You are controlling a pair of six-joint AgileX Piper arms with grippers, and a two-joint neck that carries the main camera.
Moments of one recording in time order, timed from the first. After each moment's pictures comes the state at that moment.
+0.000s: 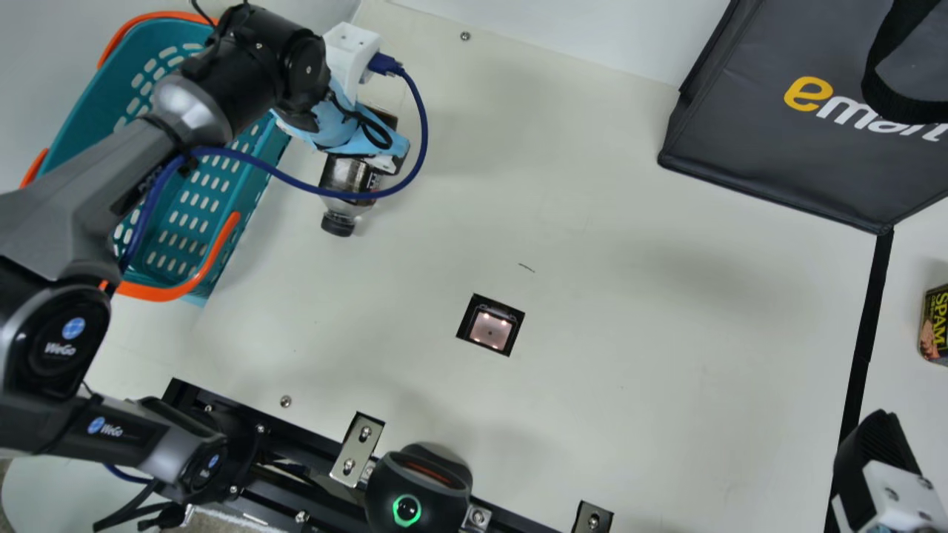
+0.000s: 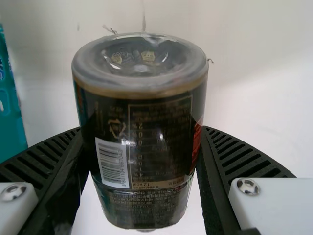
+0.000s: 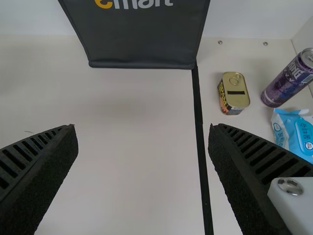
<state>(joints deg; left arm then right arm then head) -8.0 101.7 -75.8 1.6 58.1 -5.5 0.7 42.6 -69.8 -0.8 69.5 0.0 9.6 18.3</state>
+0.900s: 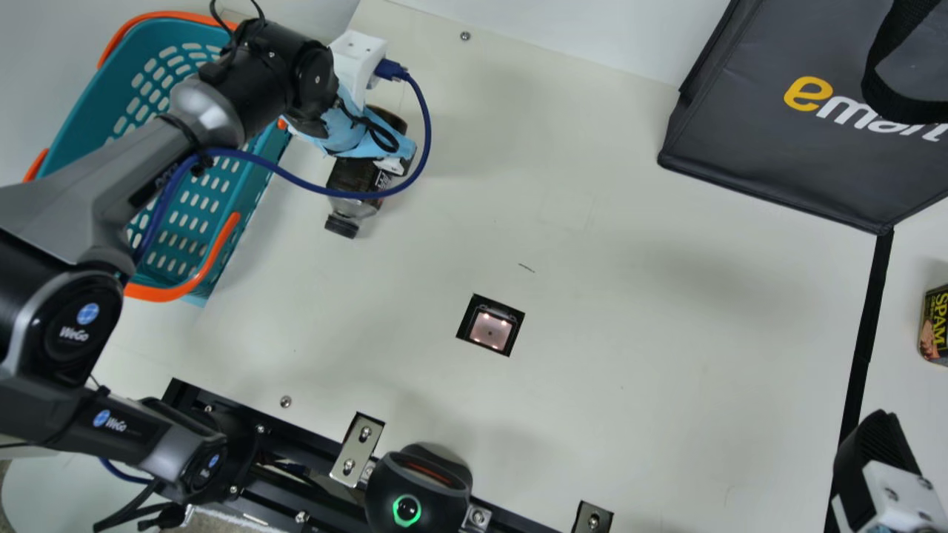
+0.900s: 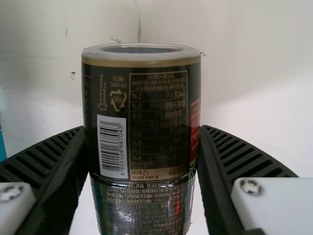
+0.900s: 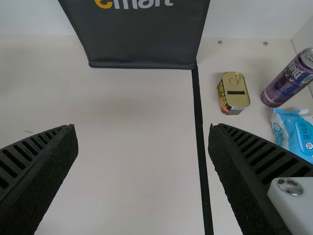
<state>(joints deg) -7.1 103.1 -73.3 0.0 53.0 -5.5 0.7 42.6 -69.8 -0.8 69.5 0.0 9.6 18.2</state>
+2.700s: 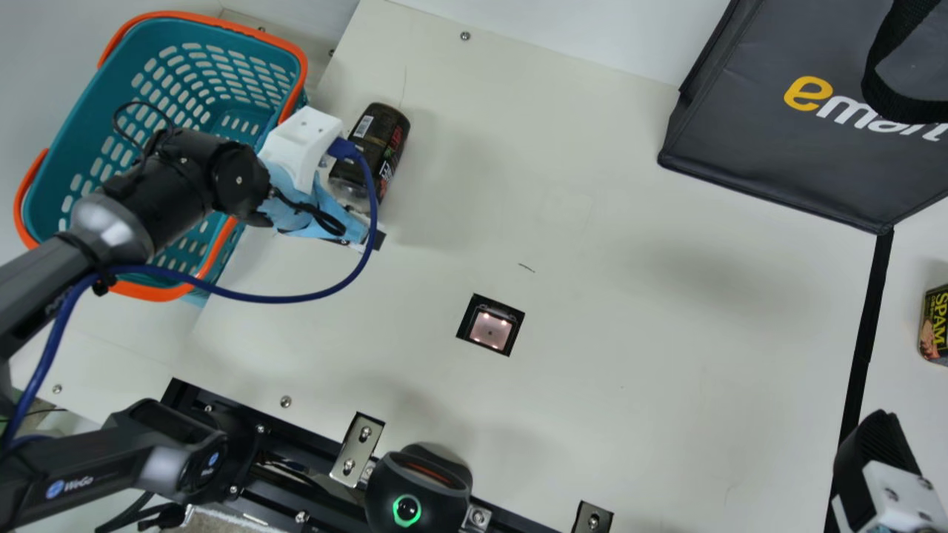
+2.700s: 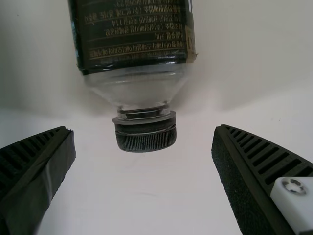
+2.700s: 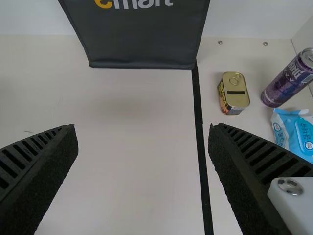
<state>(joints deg) -4.4 83.6 -46.7 -6.7 43.0 6.2 0.7 42.6 -69.8 -0.8 69.5 0.0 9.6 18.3</state>
